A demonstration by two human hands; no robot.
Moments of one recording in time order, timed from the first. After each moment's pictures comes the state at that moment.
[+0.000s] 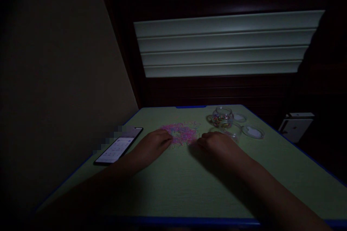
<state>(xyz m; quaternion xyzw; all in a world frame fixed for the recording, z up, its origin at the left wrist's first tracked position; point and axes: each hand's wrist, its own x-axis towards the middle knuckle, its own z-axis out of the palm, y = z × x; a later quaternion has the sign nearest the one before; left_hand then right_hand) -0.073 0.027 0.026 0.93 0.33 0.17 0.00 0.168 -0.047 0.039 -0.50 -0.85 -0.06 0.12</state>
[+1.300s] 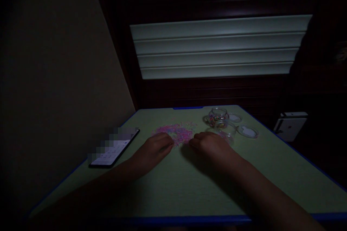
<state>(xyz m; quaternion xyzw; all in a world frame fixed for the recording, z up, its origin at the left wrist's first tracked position) -0.063 0.017 0.017 0.94 0.23 0.27 0.02 0.159 -0.052 0.043 -0.49 -0.86 -0.09 0.15</state>
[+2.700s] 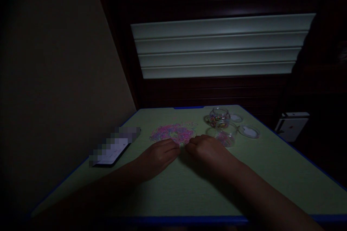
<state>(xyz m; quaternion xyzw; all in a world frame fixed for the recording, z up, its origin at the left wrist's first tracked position) -0.057 0.006 0.015 0.97 0.13 0.18 -0.12 0.149 -0.052 0.035 -0.43 -0.88 -0.13 0.15</state>
